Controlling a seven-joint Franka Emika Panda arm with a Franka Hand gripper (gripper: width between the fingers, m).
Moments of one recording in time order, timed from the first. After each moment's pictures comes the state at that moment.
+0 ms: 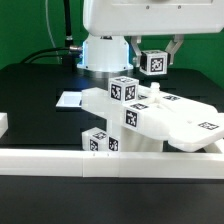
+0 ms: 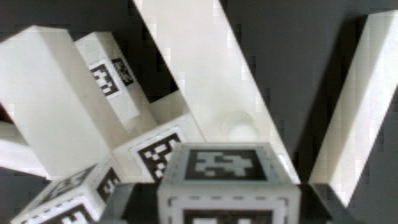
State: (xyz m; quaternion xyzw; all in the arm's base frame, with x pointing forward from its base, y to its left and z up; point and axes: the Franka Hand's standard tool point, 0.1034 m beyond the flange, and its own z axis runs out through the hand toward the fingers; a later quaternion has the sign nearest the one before) arm 0.607 0.043 0.140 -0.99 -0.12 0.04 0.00
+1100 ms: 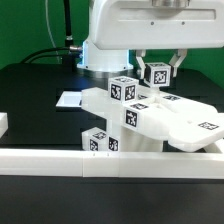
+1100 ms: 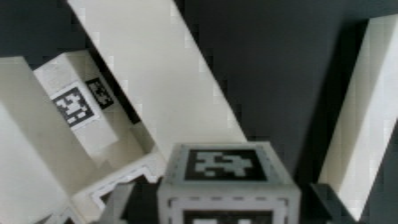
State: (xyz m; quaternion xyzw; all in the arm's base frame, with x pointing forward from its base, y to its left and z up) arm 0.598 0.046 0.121 -0.99 -0.10 0.04 0.00
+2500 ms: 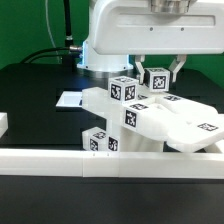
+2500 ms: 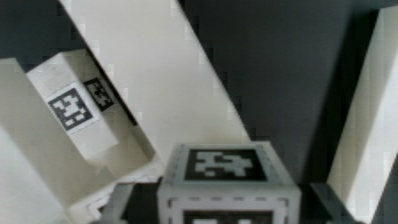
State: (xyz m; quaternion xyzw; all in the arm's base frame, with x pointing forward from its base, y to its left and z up) arm 0.599 0.045 0.115 -1.00 -0.09 0.04 -0.01
